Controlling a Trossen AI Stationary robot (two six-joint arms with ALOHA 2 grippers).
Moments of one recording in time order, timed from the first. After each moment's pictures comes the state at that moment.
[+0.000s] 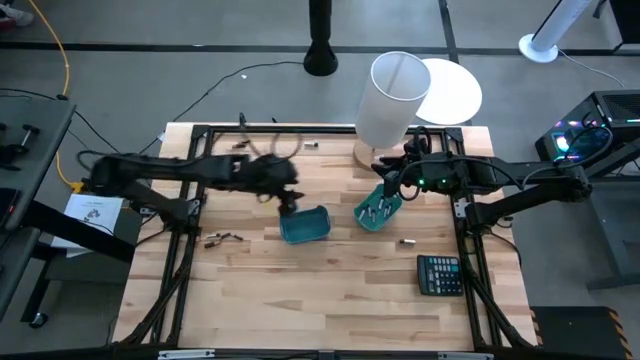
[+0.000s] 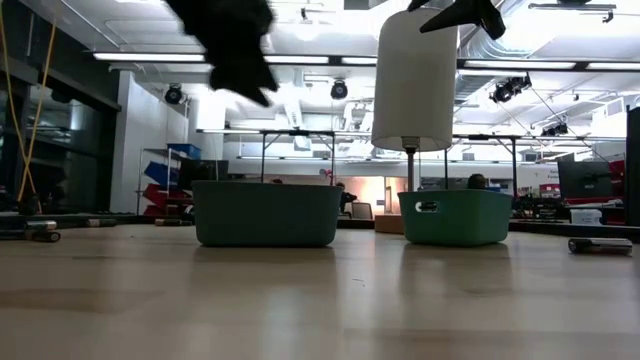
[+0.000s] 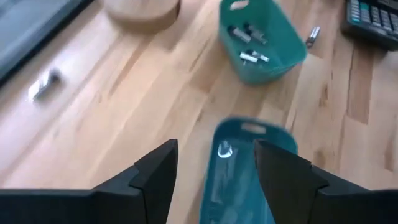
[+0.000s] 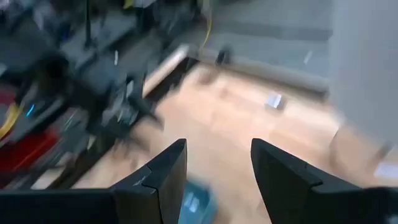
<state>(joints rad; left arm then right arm) 0.08 1.33 1.03 -0.50 -0.17 -0.32 0.07 1.07 1.10 -0.52 0.49 0.75</state>
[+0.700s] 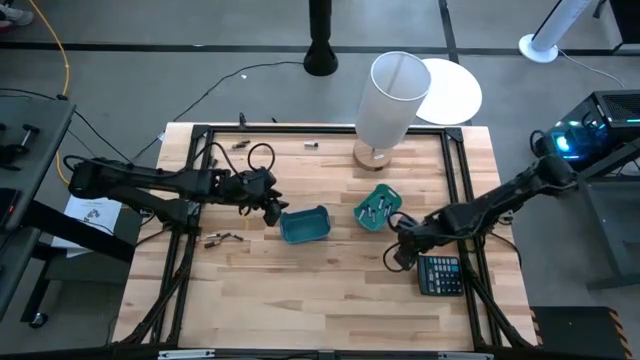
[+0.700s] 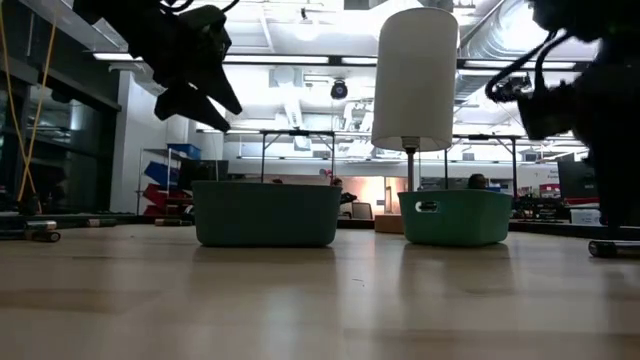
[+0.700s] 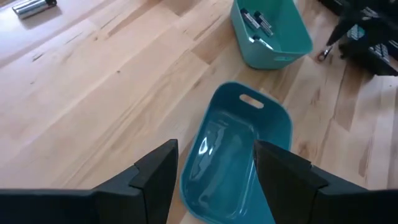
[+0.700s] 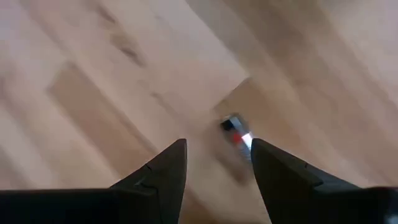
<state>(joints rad) 0.02 1.15 0.75 -0.36 -0.20 -0.59 0.37 1.25 0.59 -0.62 0.01 1.11</state>
